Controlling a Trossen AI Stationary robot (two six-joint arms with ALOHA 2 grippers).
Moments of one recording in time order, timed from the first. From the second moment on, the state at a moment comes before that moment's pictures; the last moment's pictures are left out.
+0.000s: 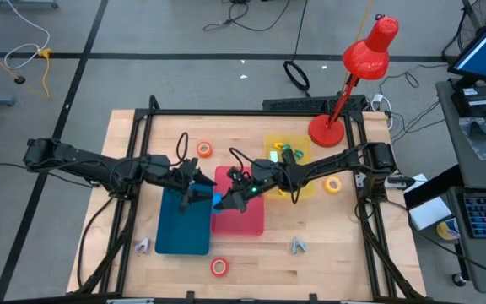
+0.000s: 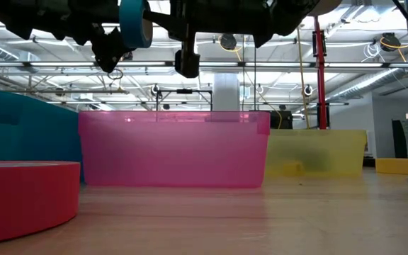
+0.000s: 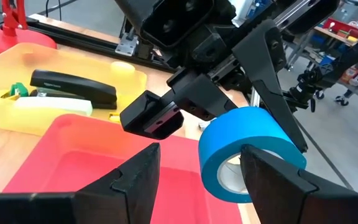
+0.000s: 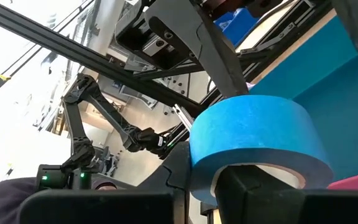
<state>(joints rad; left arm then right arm) -0.08 1.02 0.47 0.31 0.11 -0.30 0.03 1.89 1.22 0.57 -0.38 1.00</state>
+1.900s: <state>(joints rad) -0.09 1.01 0.47 0.27 0.12 -0.28 0.03 1.89 1.23 0.54 -0.47 1.06</state>
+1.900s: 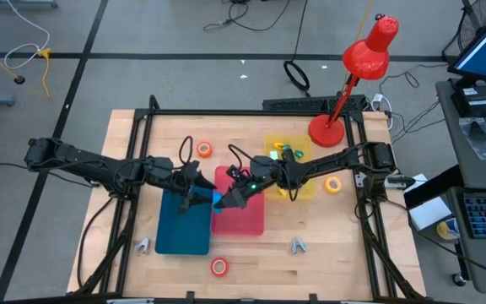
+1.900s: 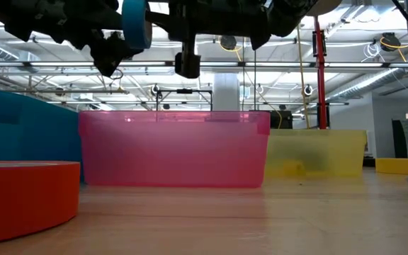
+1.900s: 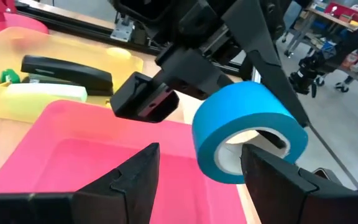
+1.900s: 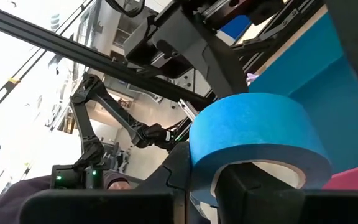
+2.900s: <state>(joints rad) -0.02 1.08 0.47 0.11 0.30 -0.39 0.03 1.91 1.22 0.55 -0.66 1.14</state>
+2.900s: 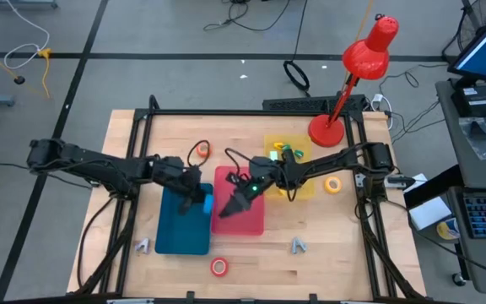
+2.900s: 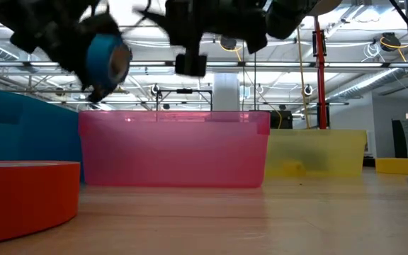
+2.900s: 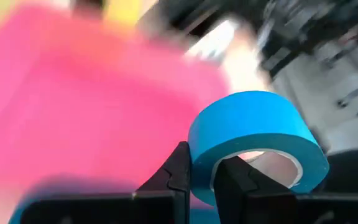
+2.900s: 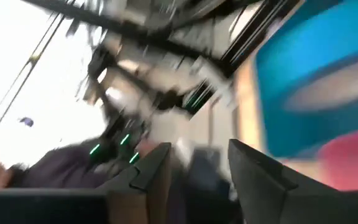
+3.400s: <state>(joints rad) -0.02 0.89 0.61 -0.73 0.05 -0.64 0.01 1.90 1.23 0.49 -0.70 1.11</state>
